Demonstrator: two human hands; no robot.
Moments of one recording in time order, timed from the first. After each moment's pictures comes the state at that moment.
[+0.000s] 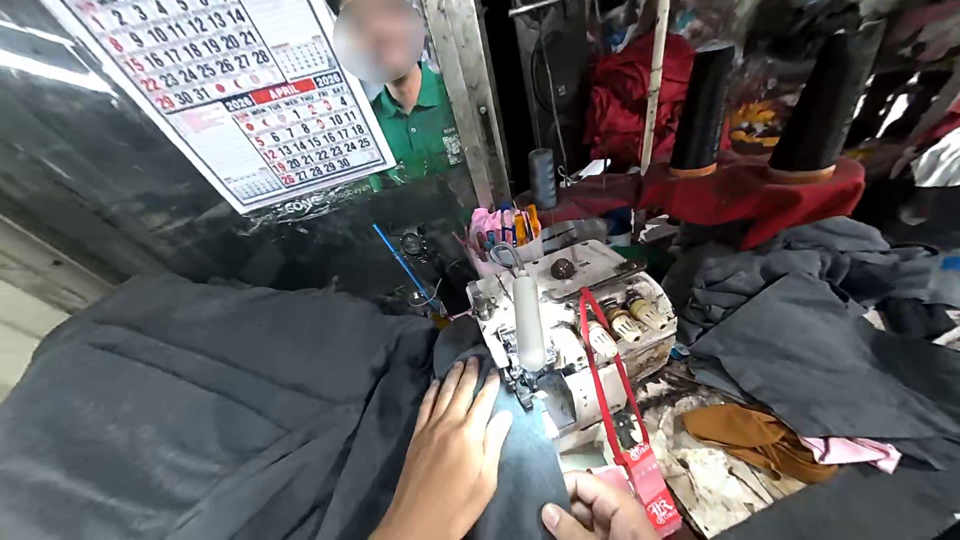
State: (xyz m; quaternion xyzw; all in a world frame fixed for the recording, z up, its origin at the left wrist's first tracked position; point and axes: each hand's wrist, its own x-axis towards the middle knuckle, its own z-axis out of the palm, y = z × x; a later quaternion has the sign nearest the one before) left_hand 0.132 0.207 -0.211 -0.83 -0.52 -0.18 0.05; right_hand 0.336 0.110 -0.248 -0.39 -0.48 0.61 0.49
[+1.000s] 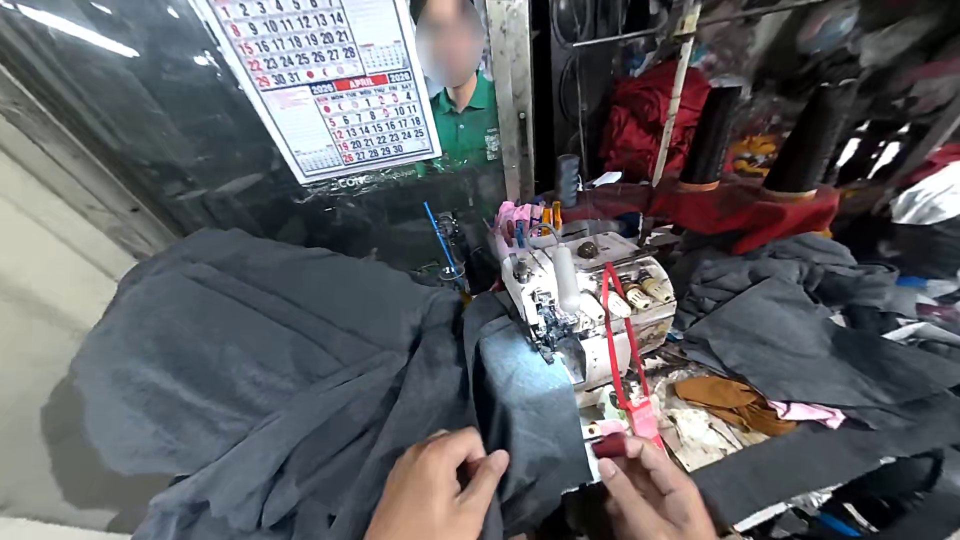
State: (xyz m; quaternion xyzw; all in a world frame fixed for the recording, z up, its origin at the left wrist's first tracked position) left_hand 0.083 0.101 -0.172 -0.74 -0.58 -0.24 -0.25; right_hand 0.341 0.058 -0.239 -0.49 -0.52 0.42 0.55
